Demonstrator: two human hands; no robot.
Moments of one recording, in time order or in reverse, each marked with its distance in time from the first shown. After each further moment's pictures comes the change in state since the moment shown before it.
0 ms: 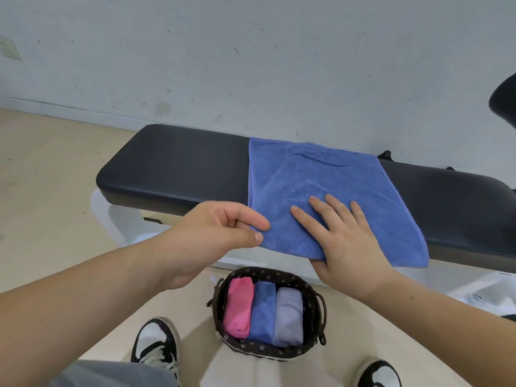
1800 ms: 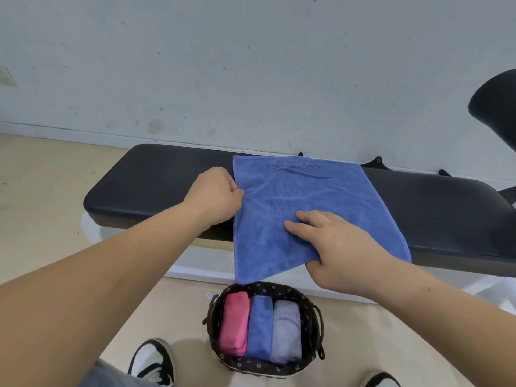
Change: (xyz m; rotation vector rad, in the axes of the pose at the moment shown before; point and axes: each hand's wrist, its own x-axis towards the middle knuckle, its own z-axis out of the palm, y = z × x) left_hand 0.118 0.017 -0.007 0.756 0.452 0.115; right_hand 0.004 0.006 -0.060 0.208 -0.242 0.019
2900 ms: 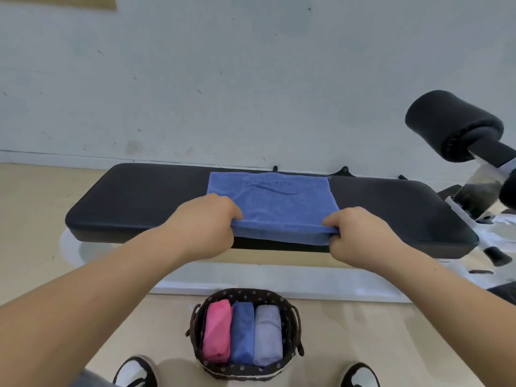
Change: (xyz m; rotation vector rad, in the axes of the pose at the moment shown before) left_hand -0.086 0.054 -0.035 0.457 -0.213 0.408; right_hand -0.051 0.044 -0.028 0.110 0.154 0.393
